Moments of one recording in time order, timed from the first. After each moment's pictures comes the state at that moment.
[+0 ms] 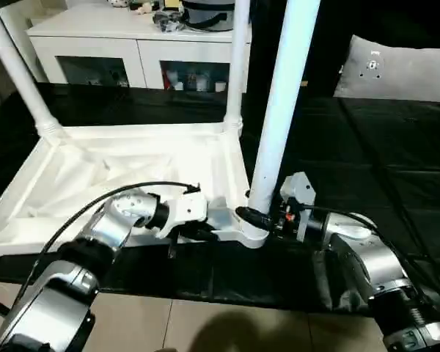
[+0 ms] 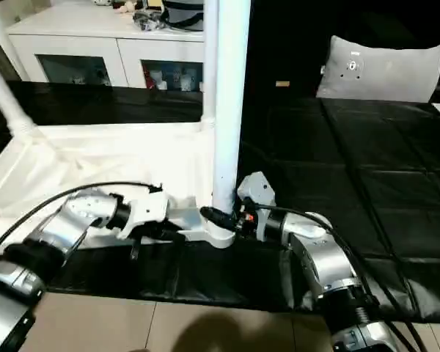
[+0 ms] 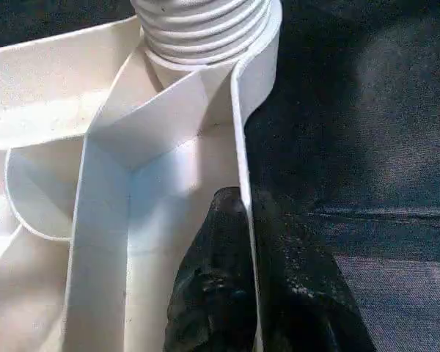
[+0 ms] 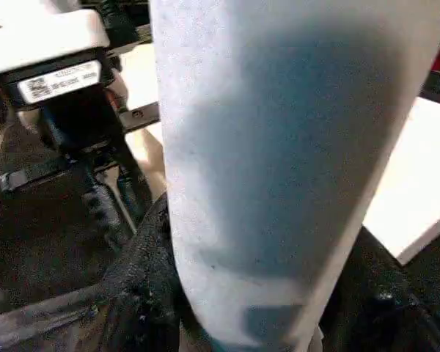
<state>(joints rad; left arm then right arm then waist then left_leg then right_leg) -0.66 0.39 -0.39 0.80 0.08 -0.22 -1.24 -0.35 -0.31 0.20 0.33 0.23 0.09 0.88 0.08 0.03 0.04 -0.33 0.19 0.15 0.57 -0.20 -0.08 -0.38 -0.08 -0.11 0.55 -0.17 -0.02</state>
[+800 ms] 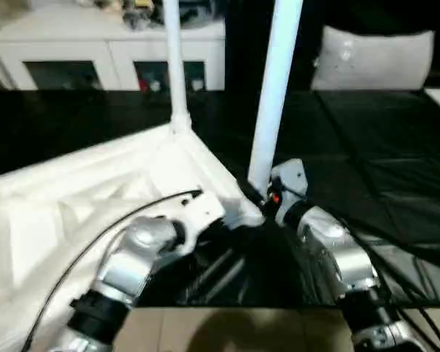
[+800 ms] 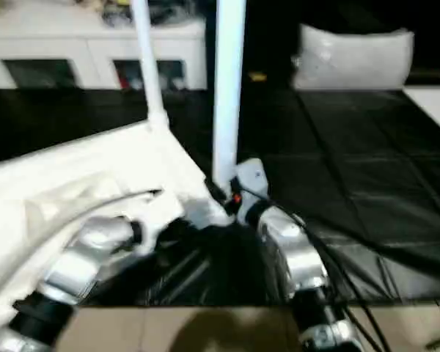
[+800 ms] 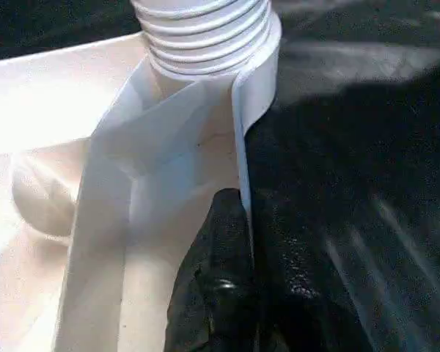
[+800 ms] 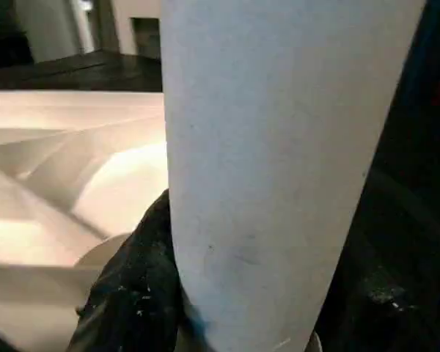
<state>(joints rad) -0.33 0.23 -0.33 0.09 0.17 0.46 -0.78 -0.38 -0.13 0.13 0.35 0.15 0.11 0.46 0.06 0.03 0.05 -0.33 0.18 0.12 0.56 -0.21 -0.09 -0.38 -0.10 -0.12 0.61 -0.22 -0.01</state>
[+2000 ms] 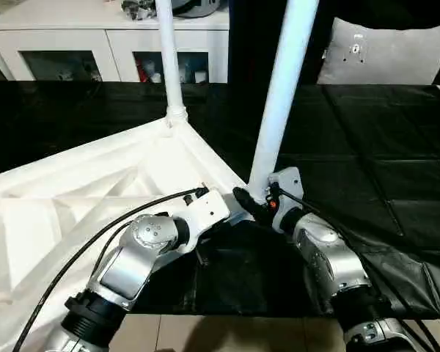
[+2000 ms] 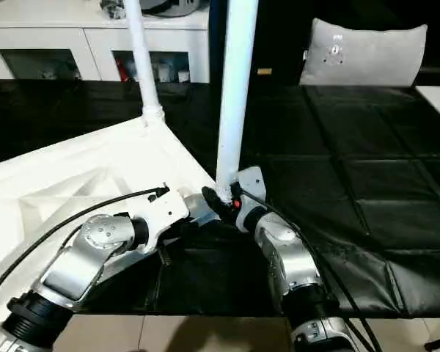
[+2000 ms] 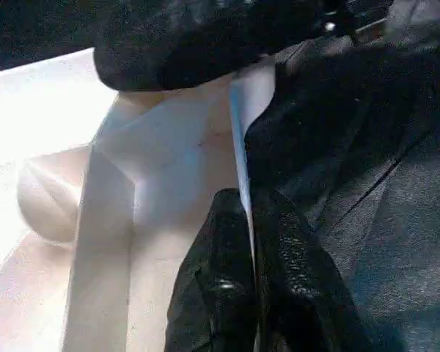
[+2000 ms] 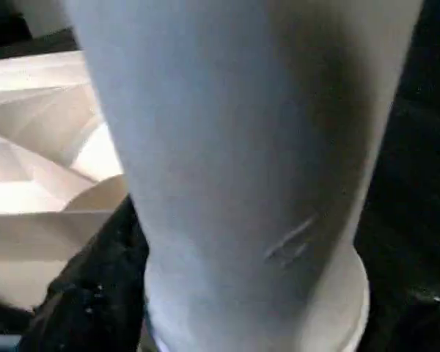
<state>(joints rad) -0.33 0.31 -0.37 0.04 0.17 0.45 -0.77 -0.38 -0.10 0.11 0.49 0.15 0.08 0.51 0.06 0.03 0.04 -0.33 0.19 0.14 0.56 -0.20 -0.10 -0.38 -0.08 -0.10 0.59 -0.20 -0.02</state>
